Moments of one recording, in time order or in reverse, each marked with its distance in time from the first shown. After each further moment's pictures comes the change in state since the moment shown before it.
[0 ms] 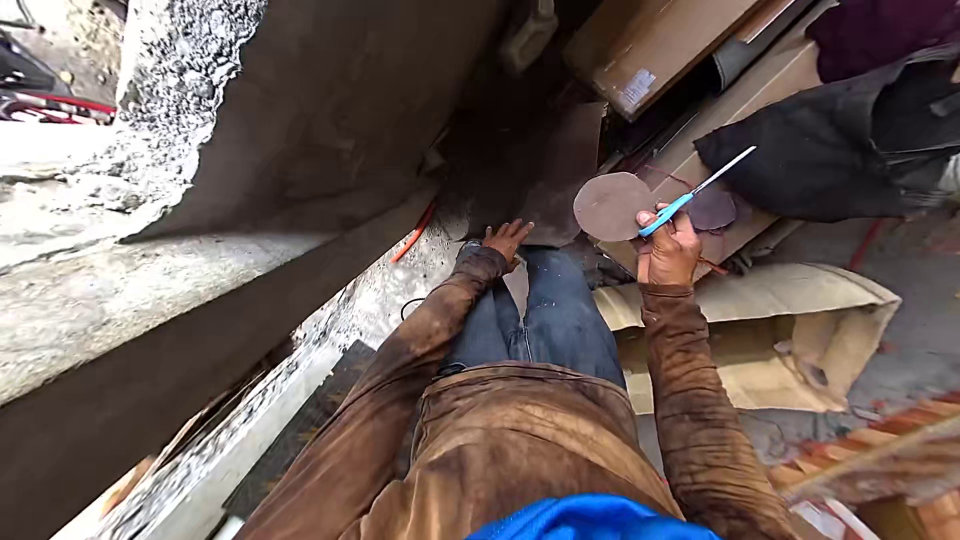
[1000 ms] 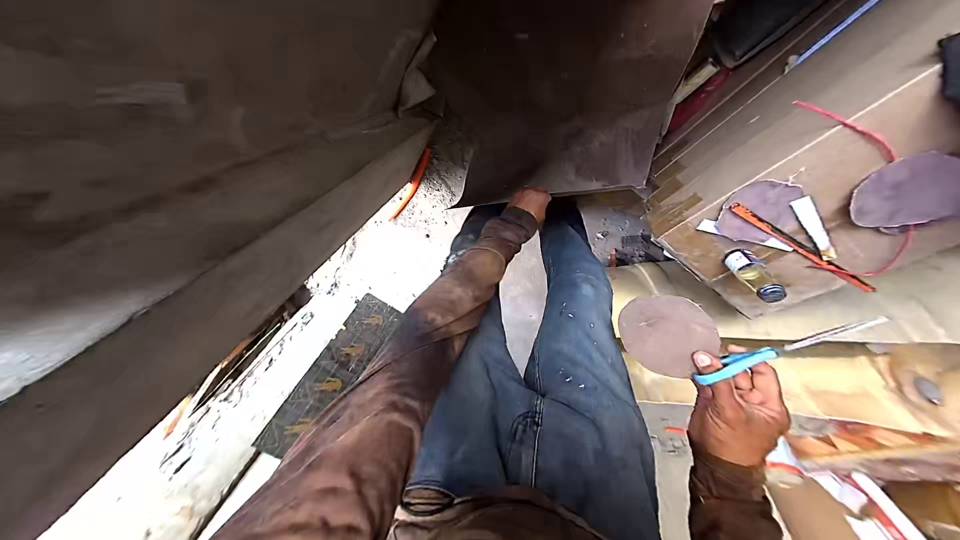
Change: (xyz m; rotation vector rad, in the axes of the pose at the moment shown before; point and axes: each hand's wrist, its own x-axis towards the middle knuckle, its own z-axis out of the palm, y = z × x) left_hand 0.150 -0.048 0.093 -0.079 -0.169 -0.182; right_hand -0.076 0.113 -0.123 -0.337 0.206 0.125
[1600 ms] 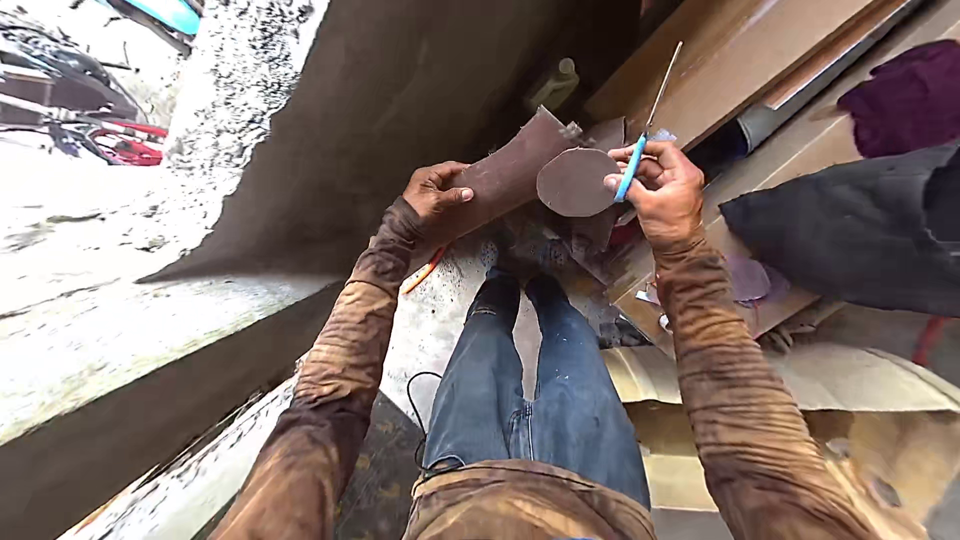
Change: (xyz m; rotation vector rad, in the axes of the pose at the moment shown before) left_hand -0.252 -0.034 -0.301 -0.799 0.643 0.564; right_hand 0.118 -0.271 0.196 -0.041 -0.660 -0.730
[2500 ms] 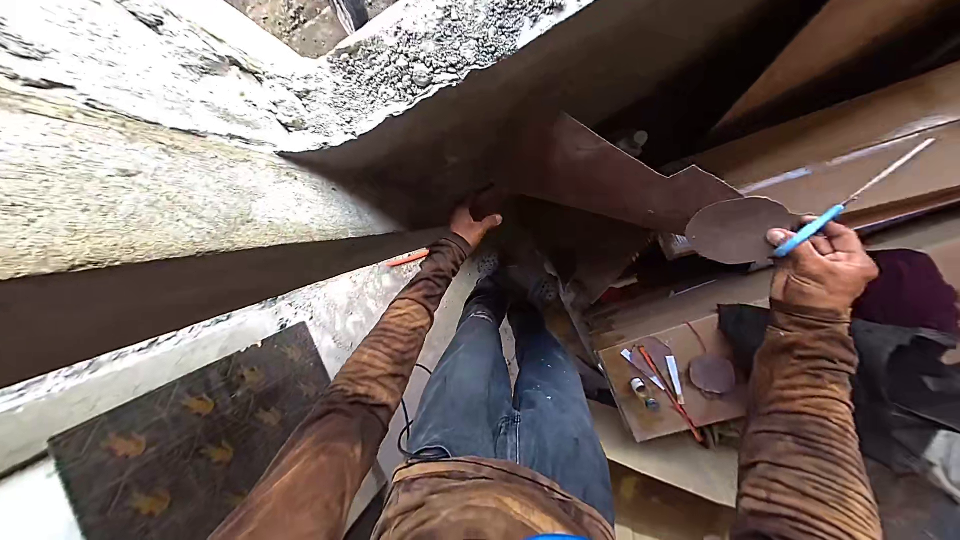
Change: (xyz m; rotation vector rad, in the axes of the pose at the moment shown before) left_hand -0.101 -0.073 0.010 0.034 0.591 -0.494; right_hand 0.050 -0.022 -0.067 -0.034 0.158 0.013
